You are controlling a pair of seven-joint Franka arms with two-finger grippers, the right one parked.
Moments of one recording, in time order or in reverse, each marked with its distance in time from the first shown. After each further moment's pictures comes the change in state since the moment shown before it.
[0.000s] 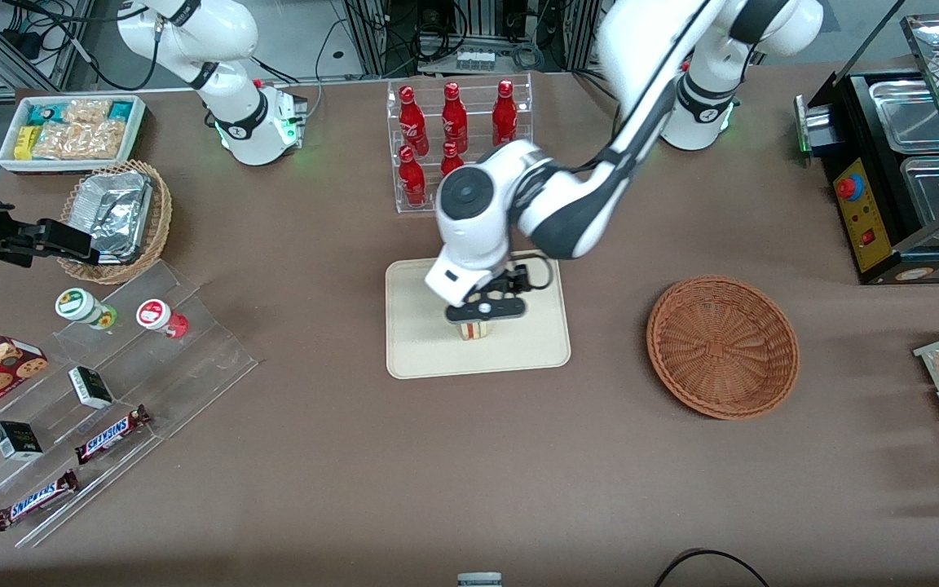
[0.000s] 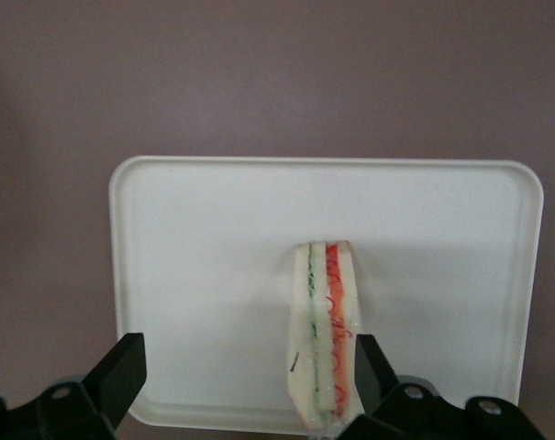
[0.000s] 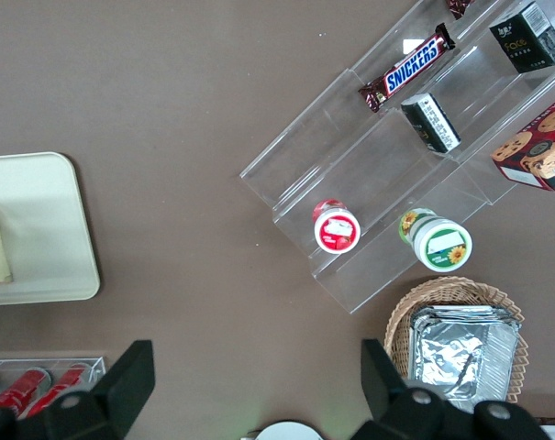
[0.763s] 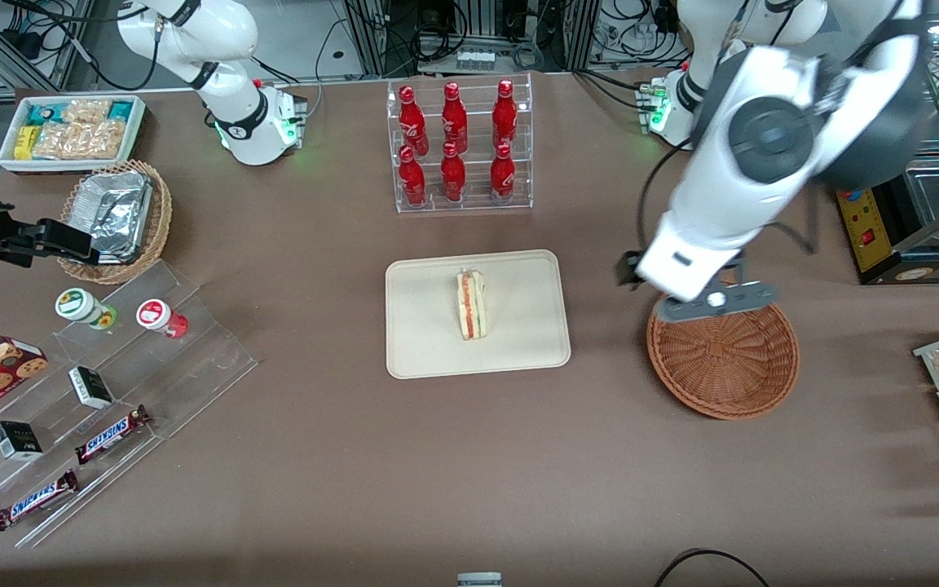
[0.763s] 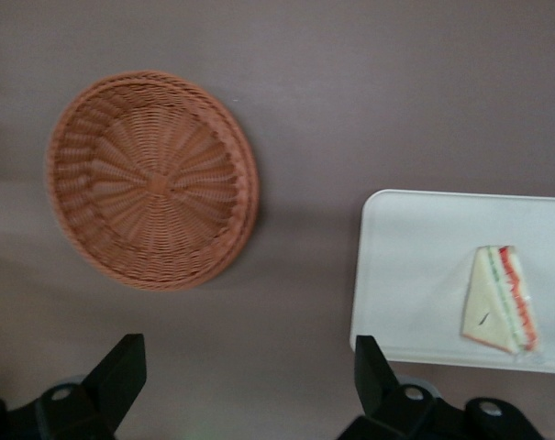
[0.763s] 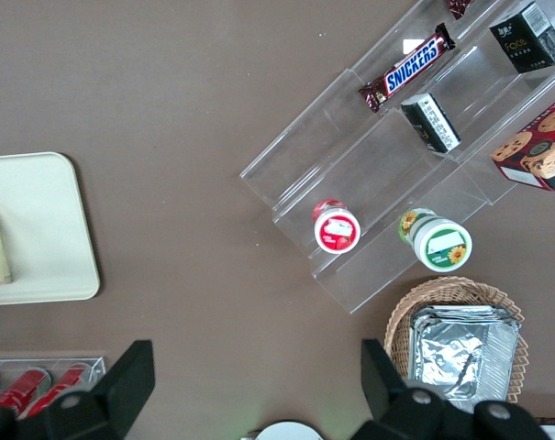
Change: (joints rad) arm 0.381 -0.388 0.006 -0.105 -0.069 -0.340 0.428
